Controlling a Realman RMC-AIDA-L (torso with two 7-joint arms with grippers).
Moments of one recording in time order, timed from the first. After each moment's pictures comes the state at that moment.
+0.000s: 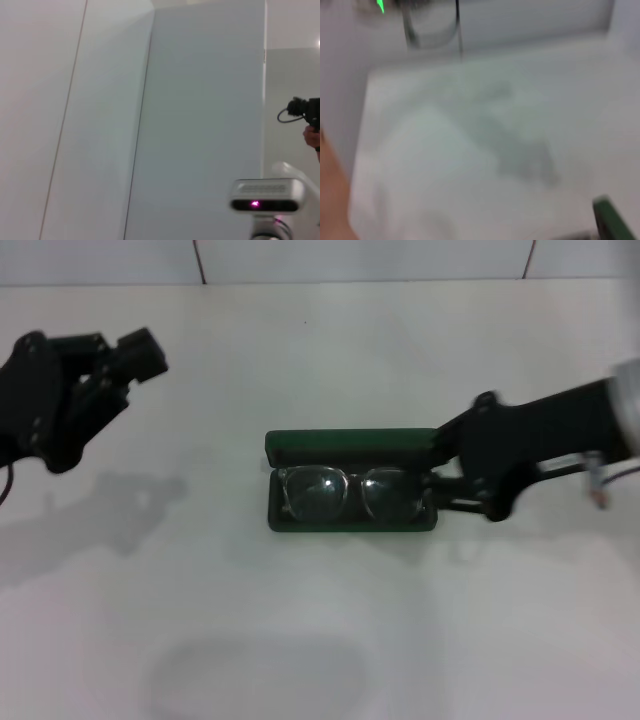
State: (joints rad) left arm -0.36 -2.02 0.72 0.66 1.46 1.97 -1.27; right arm 0.43 2.02 -1.40 -1.53 -1.91 -1.52 2.04
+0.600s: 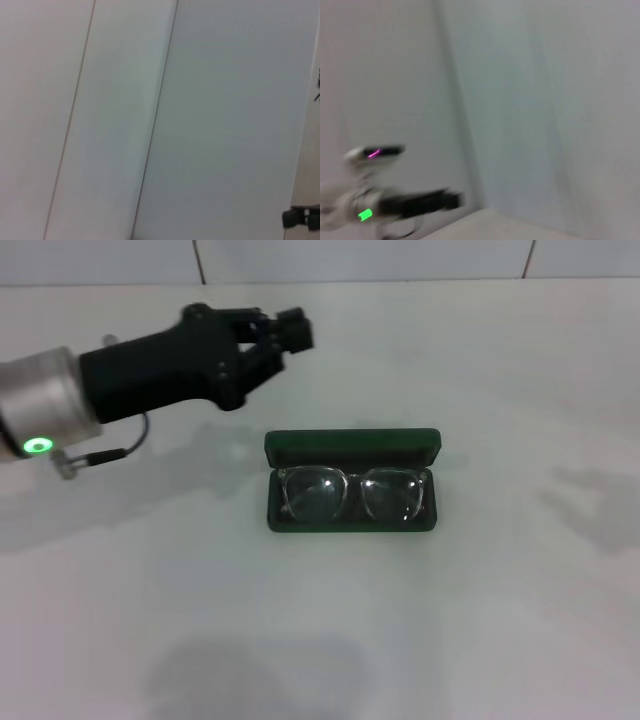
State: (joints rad) left arm -0.57 -2.09 0.75 0.61 1.65 1.65 -1.33; right arm 0.18 2.01 -0.62 -1.12 -1.57 -1.86 1.66
